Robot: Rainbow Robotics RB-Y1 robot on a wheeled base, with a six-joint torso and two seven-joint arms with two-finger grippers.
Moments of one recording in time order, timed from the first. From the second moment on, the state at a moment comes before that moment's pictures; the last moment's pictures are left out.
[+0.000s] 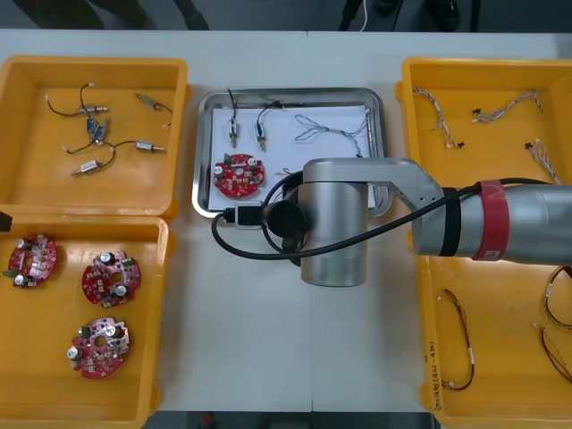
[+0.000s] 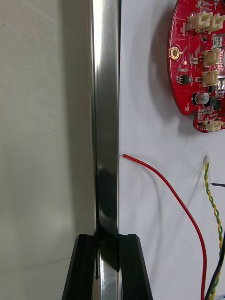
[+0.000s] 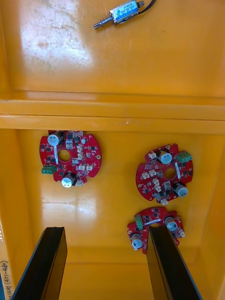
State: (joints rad) right arm -1.14 -0.56 1.31 -1.72 -0.46 1.24 1.58; left arm -0.17 0.90 0.38 -2.16 0.98 1.91 -1.22
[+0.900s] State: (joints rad) right arm -1.21 -0.56 1.32 -1.57 -0.47 1.14 1.59; left arm -0.17 0.90 0.38 -2.16 0.98 1.91 -1.22
